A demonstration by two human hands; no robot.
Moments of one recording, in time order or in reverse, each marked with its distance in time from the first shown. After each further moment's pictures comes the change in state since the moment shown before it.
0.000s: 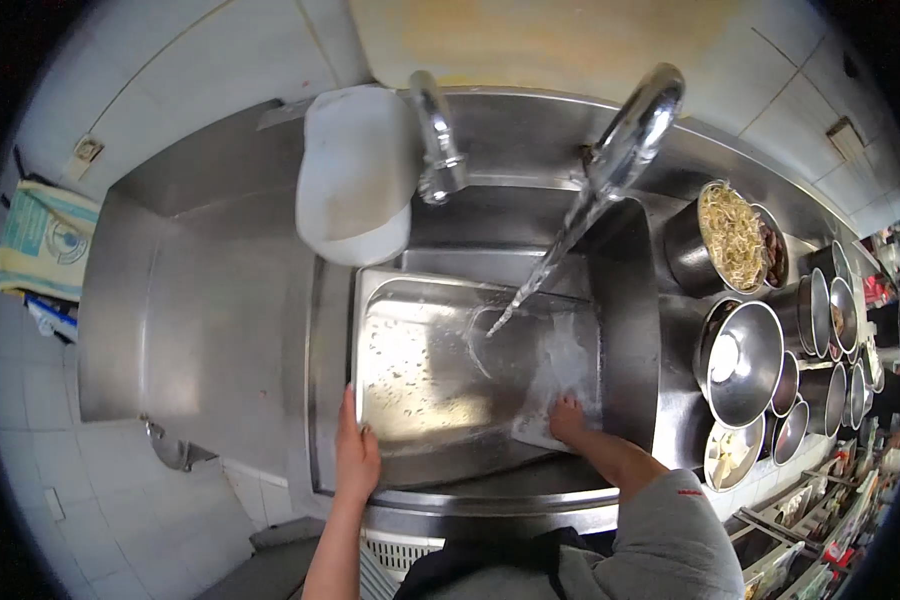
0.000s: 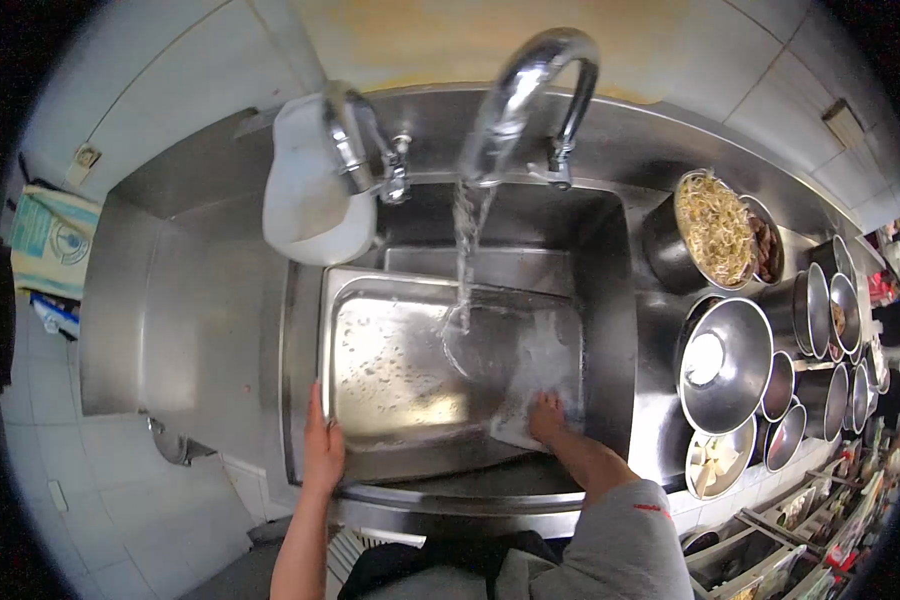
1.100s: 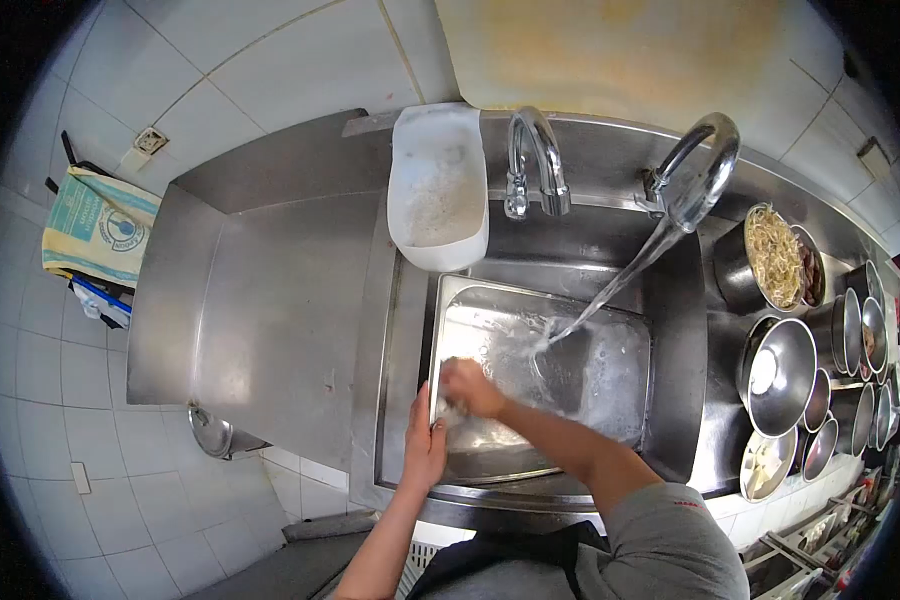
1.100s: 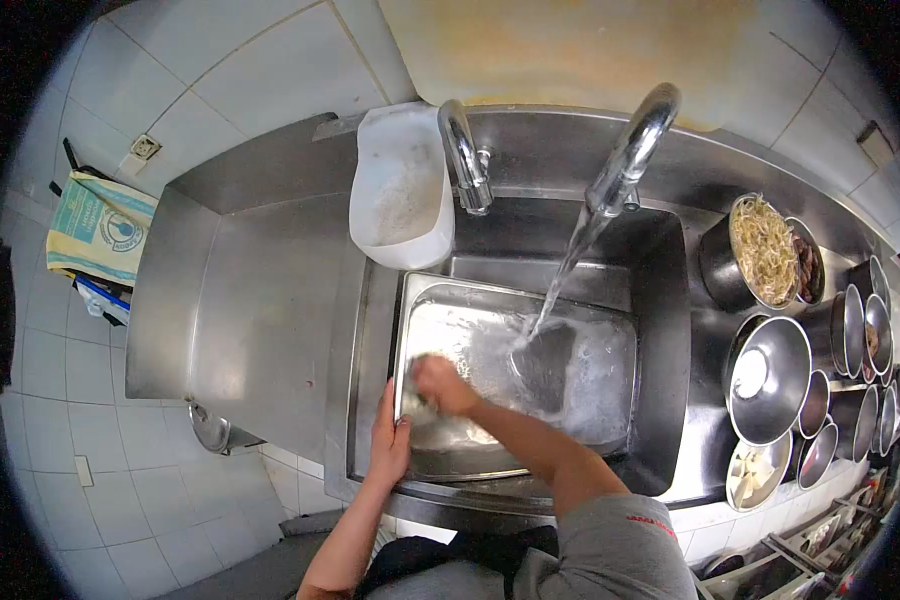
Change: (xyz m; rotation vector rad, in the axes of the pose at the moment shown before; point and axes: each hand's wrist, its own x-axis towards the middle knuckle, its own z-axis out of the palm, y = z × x) left_hand 0.002 -0.008 -0.003 -0.192 0.001 0.023; right_hand 0.009 -0.241 -0.188 0.743 0.890 -1.343
